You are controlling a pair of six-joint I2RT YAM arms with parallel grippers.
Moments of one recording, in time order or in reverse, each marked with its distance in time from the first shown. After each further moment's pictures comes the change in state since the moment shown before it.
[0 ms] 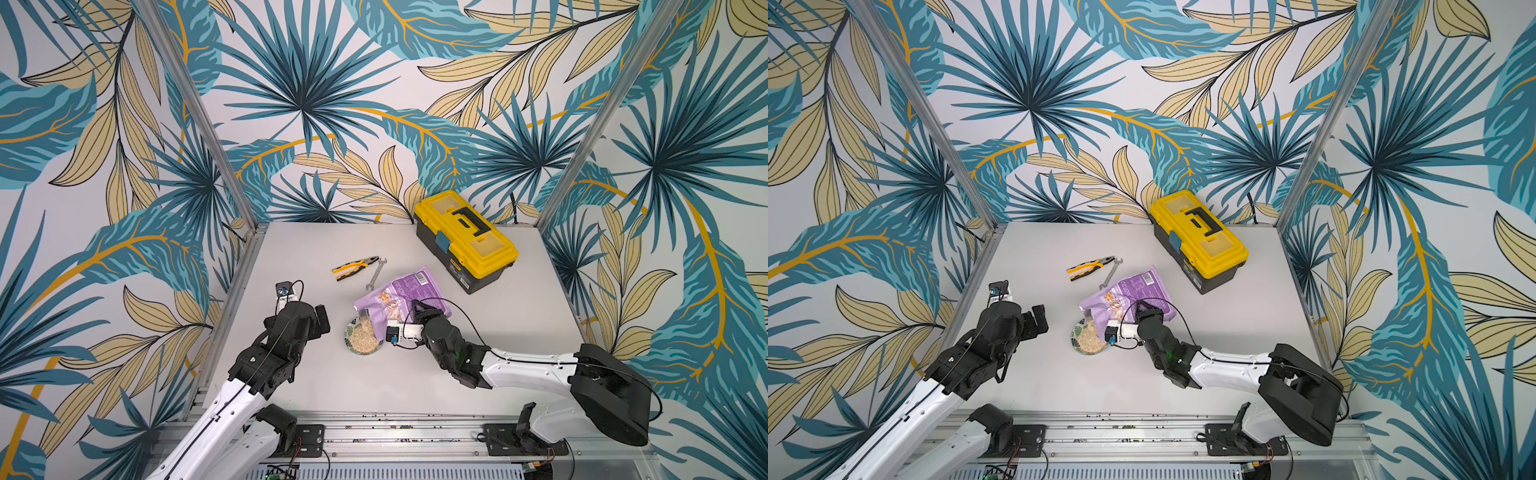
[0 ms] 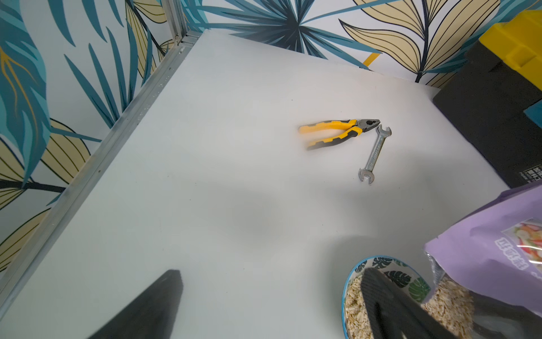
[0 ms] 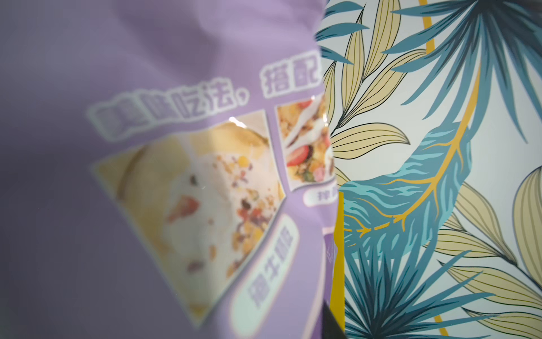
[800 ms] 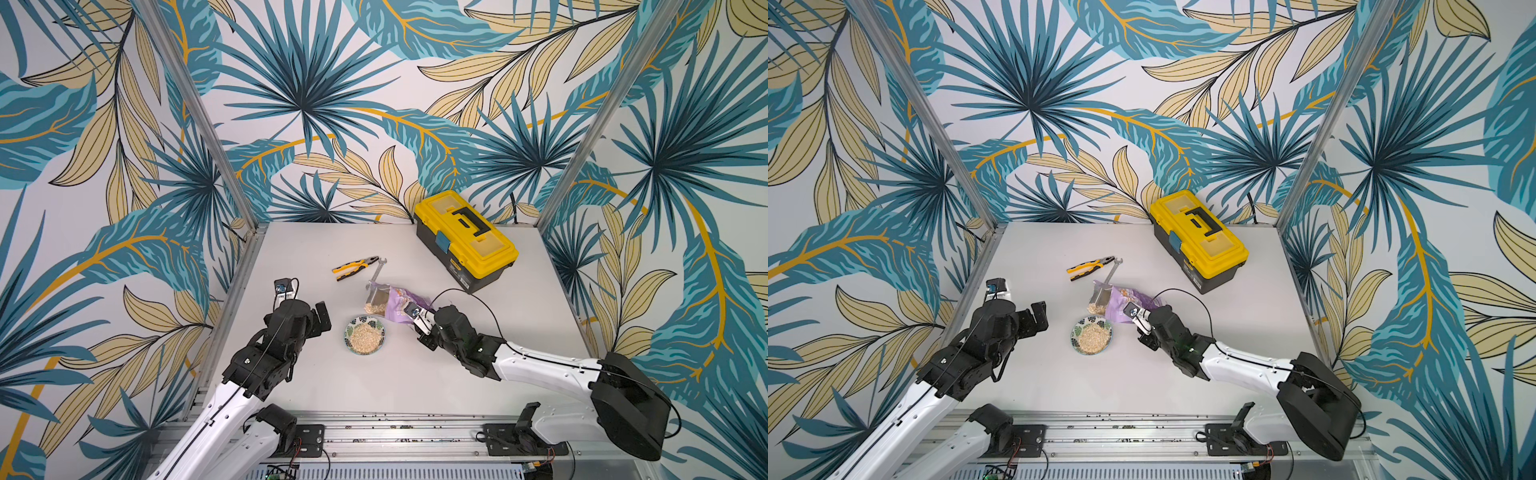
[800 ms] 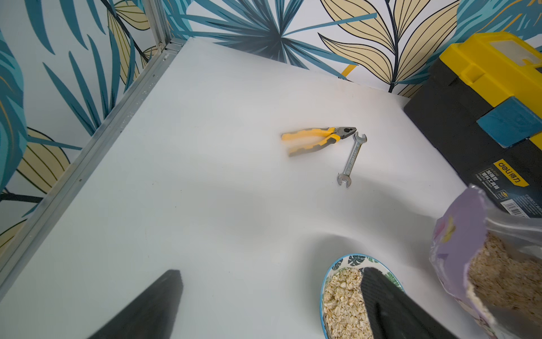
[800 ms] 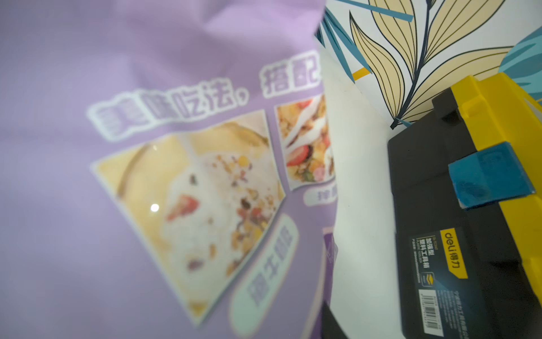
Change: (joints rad) left arm 0.001 -0.017 0.038 -0.011 0.063 0.005; right arm -0.148 -0.125 -0.006 -0.249 -0.377 0.838
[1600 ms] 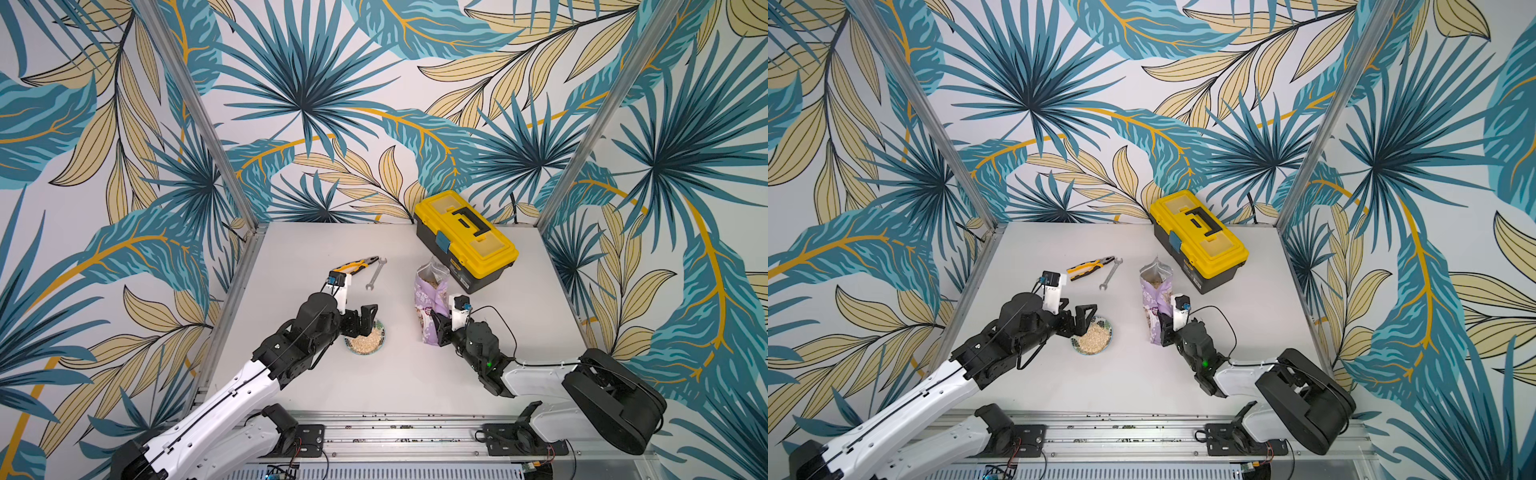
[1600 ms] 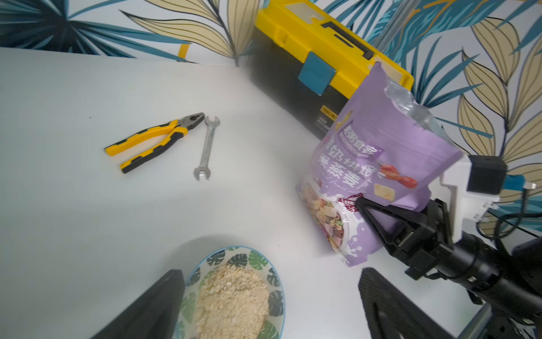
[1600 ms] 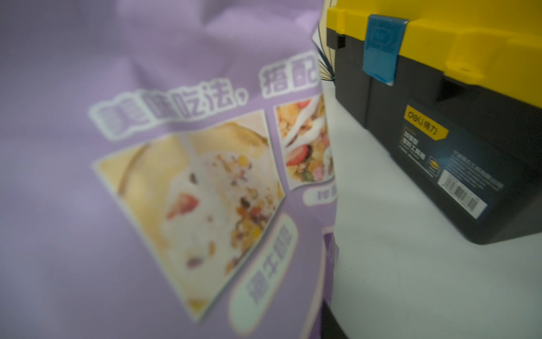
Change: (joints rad) left arm -0.228 0.187 -0.007 0.360 0.330 0.102; right arm -0.128 0.098 -0.335 0.717 0.067 0.589
